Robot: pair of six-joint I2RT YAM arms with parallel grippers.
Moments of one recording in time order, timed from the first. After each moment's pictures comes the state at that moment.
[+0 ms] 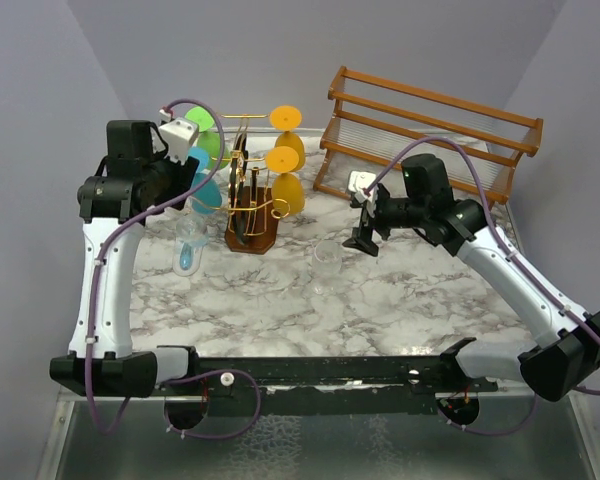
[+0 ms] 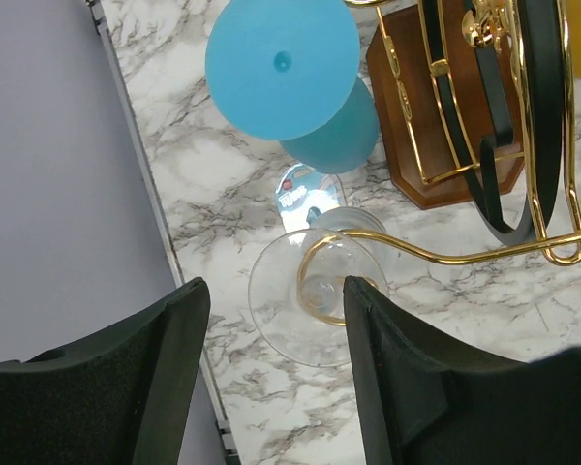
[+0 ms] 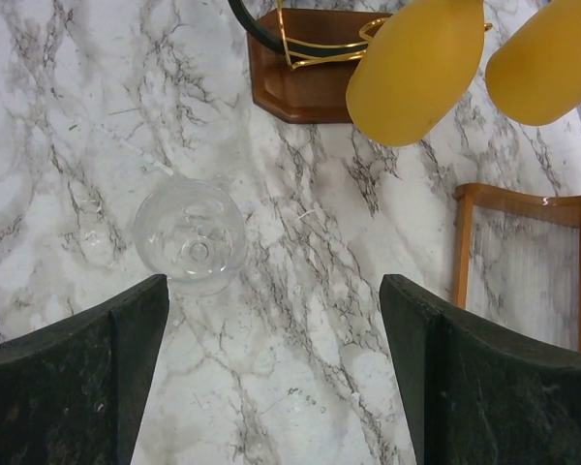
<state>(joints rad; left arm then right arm) -0.06 1.26 1.63 -1.06 0.02 0.38 0.53 1.26 1.24 -0.59 -0.60 -0.64</state>
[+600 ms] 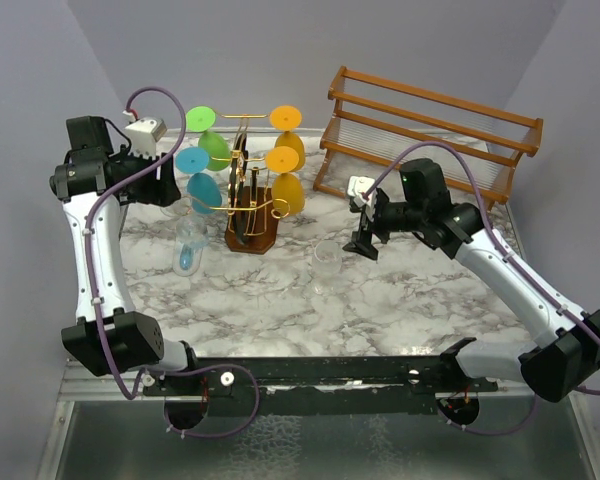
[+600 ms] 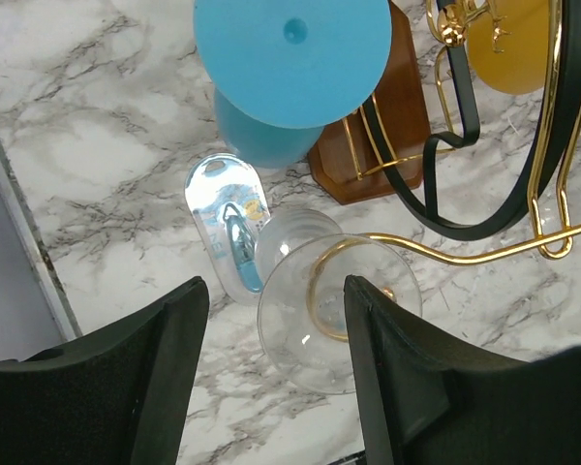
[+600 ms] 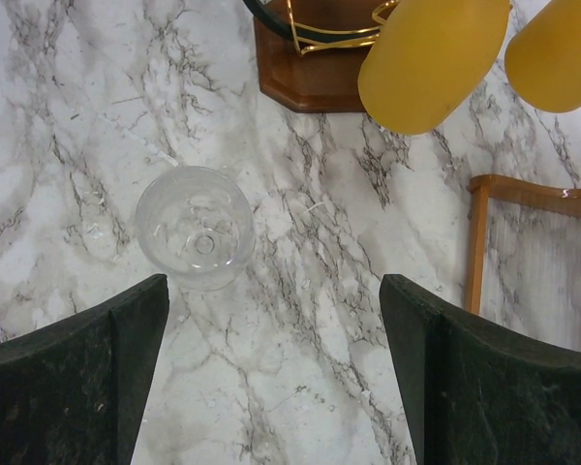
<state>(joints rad) 0.25 1.39 1.65 -1.12 0.48 0.37 0.53 1.25 1.19 -0.57 -0.60 -0.64</state>
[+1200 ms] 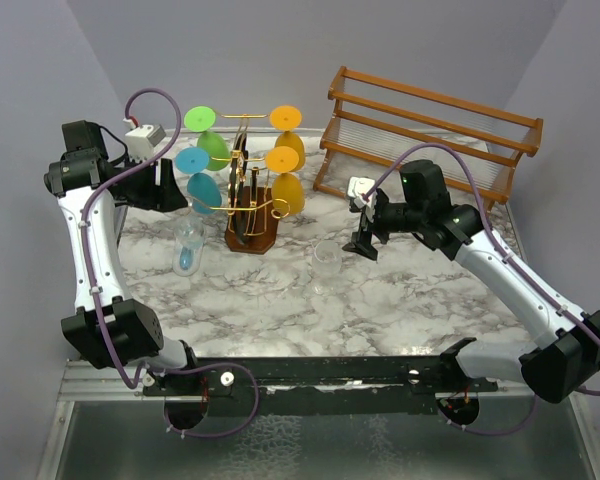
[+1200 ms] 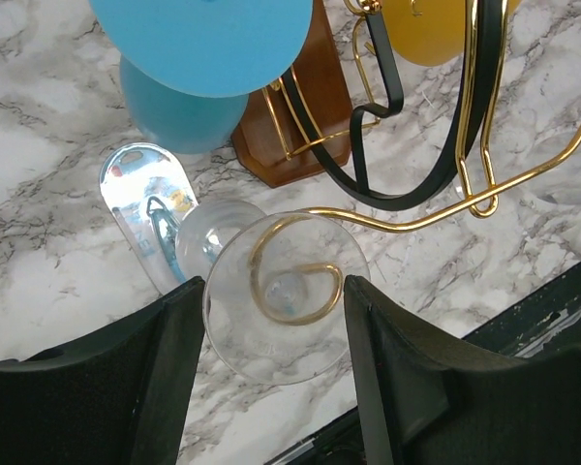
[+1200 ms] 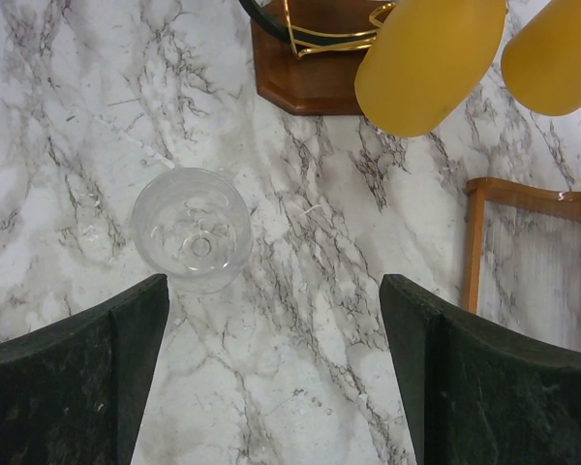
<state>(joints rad) 0.33 1.45 1.67 -1.25 0.71 0.43 0.53 1.24 1.17 -0.55 -0.60 -0.64</state>
